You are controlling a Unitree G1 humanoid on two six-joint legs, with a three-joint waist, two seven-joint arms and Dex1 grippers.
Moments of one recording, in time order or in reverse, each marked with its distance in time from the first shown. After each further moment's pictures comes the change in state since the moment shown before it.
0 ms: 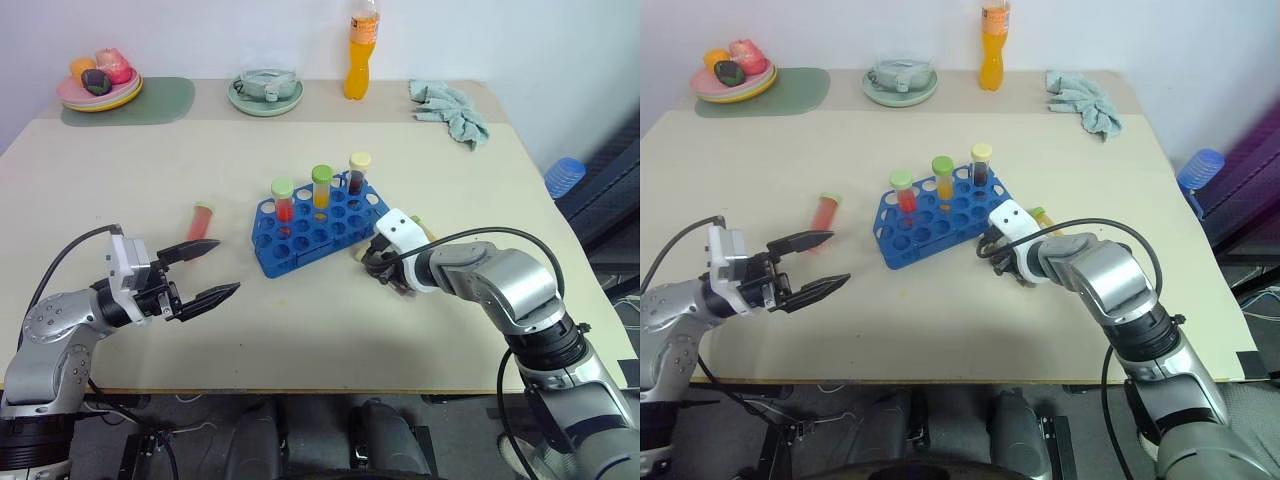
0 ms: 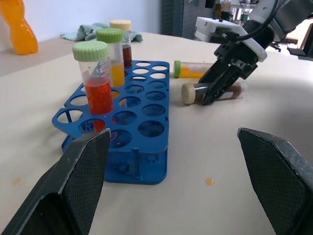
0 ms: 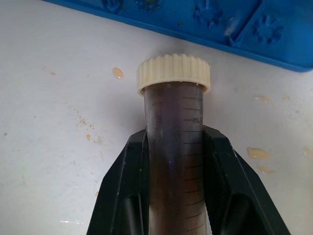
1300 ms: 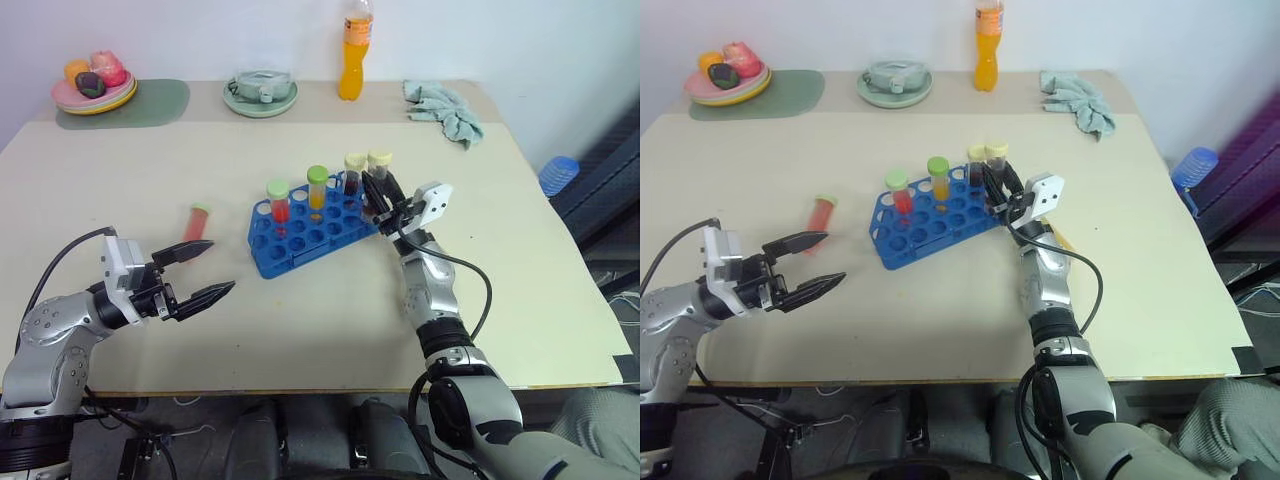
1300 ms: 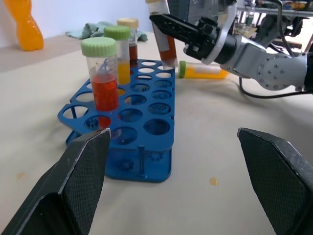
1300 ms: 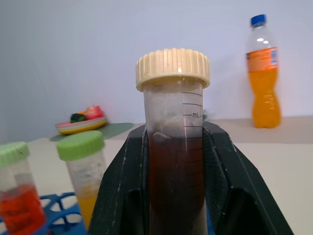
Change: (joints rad) left arm 0.008 -0.012 0.021 0.033 -0.001 0.001 -0.001; right arm -0.038 0.551 -0.455 1.054 -0.042 -1.787 0.187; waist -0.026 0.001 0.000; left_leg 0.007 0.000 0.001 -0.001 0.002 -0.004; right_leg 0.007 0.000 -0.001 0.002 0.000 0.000
